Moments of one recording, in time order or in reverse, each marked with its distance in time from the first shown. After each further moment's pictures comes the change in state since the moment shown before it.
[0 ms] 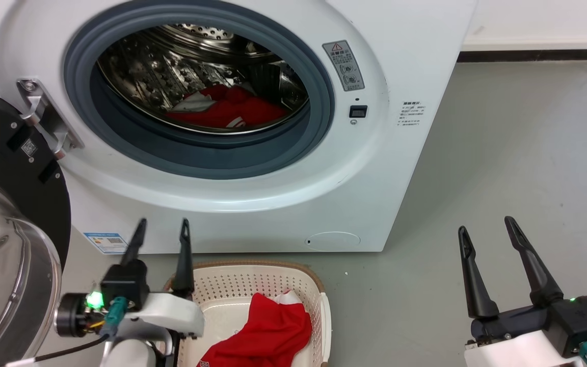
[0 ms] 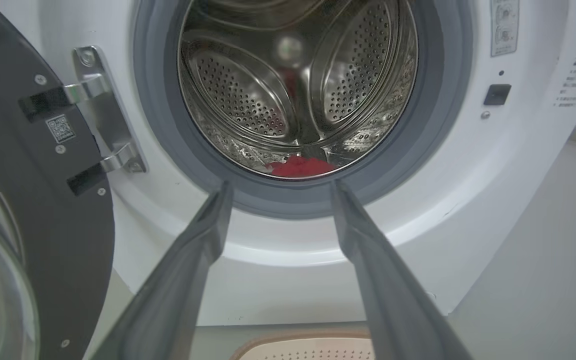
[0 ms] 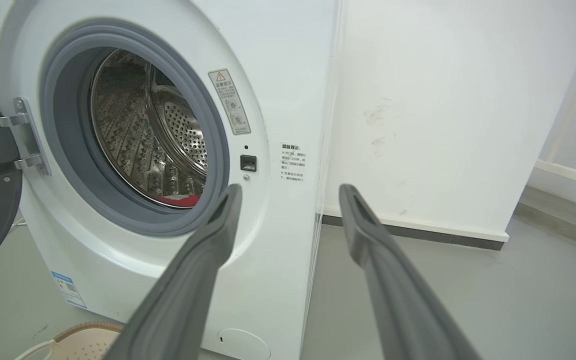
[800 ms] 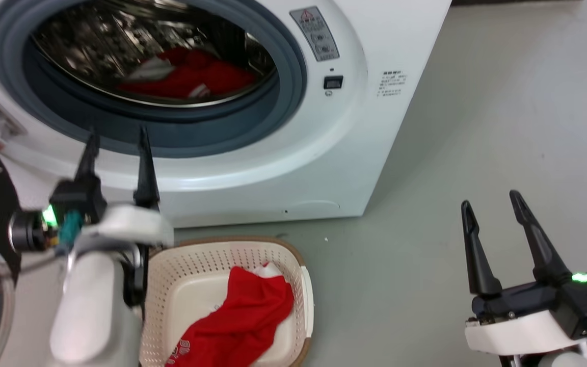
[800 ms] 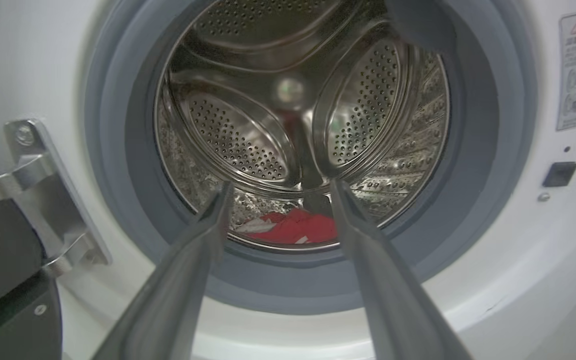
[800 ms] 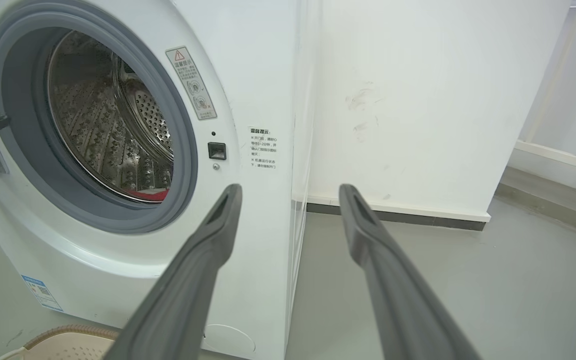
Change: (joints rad) left arm -0.238 -0.032 0.167 0.045 0.067 -0.065 0.000; right arm -0.057 0.000 0.005 -0.019 0.018 0.000 0.000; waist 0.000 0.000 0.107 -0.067
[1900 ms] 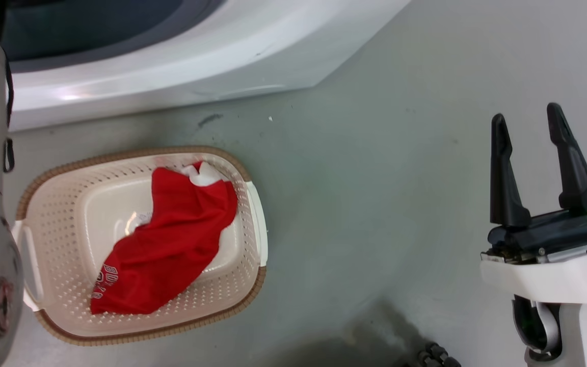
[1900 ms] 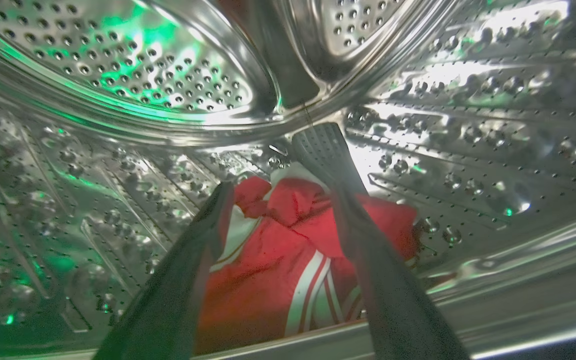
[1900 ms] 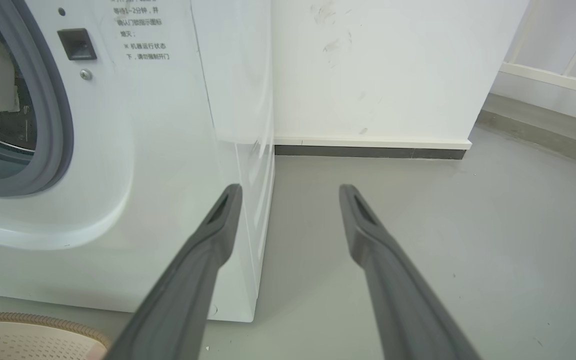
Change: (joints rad) left arm -1.018 0.232 -0.126 0.727 0.114 -0.092 0.261; right arm -0.210 0.000 -0.011 -0.061 0.110 0.000 0.000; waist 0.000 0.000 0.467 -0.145
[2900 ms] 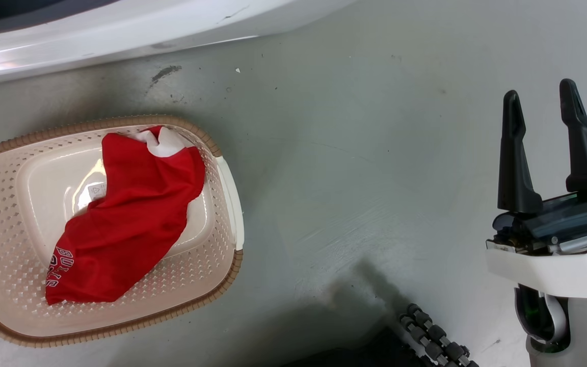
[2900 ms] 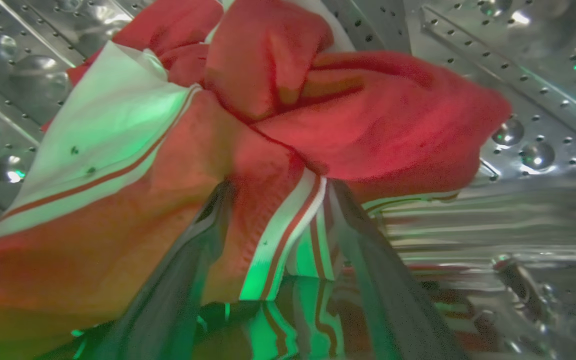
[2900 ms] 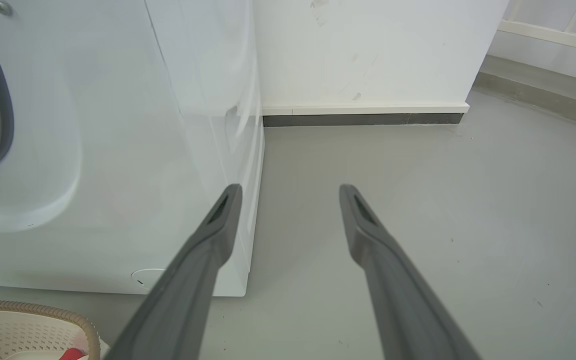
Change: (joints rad) left arm -0.391 0.032 -0.037 0.258 -0.052 -0.019 0.621; right arm -0.049 0.000 0.011 -0.039 0.077 0.000 0.000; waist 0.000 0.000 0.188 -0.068
